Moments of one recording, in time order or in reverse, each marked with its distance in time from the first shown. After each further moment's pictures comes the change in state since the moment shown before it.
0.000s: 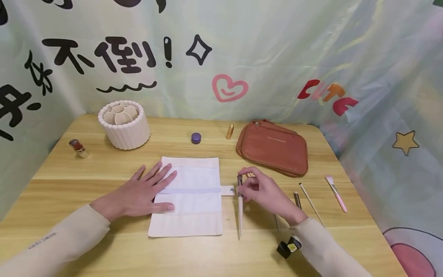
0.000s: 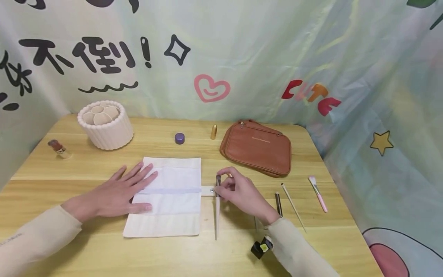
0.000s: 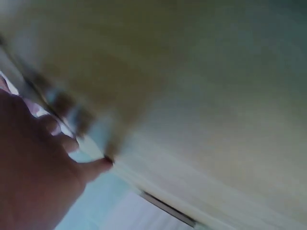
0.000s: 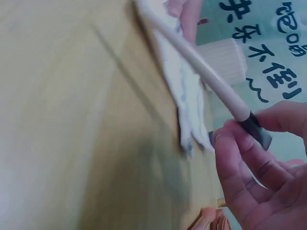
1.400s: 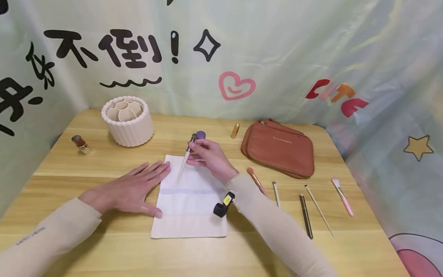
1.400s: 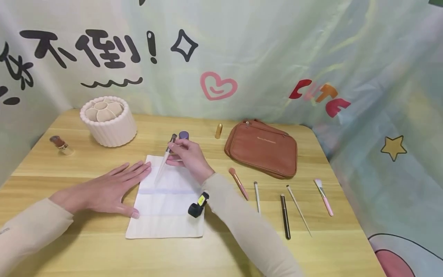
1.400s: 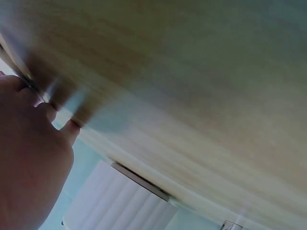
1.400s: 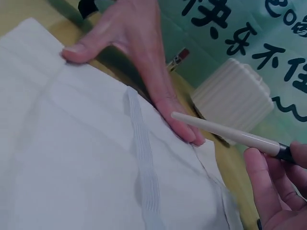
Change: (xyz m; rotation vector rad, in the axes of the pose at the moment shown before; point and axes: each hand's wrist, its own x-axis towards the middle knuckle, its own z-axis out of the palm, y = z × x) left_hand -0.007 -0.033 -0.008 0.001 -0.041 0.099; right_hand 0.156 -0.064 0.093 0.676 0.019 0.113
